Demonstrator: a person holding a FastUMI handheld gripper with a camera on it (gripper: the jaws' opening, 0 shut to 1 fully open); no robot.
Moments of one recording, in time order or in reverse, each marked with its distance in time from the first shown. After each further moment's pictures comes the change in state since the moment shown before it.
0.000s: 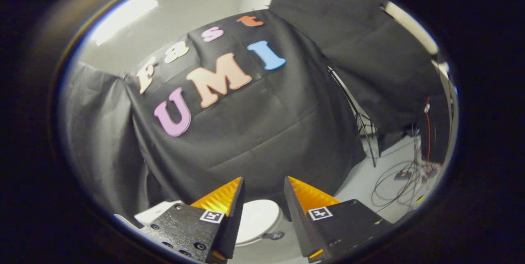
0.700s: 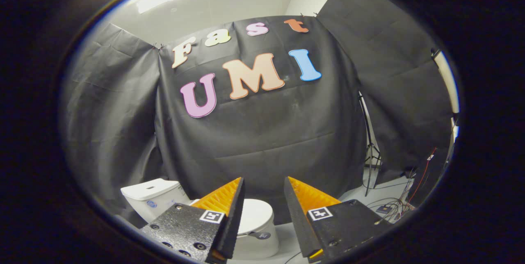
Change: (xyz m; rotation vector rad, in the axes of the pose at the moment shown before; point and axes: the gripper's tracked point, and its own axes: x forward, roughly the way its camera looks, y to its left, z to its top) arm -0.042 0.051 0.024 -0.423 0.039 0.049
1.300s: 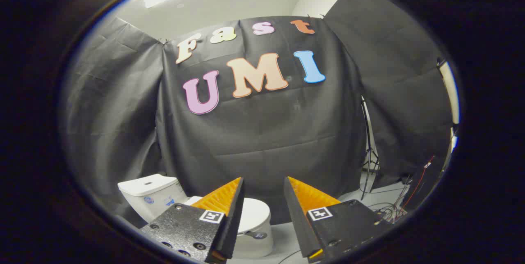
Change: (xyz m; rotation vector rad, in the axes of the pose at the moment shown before) arm 0.001 0.005 0.001 -0.041 0.014 -0.002
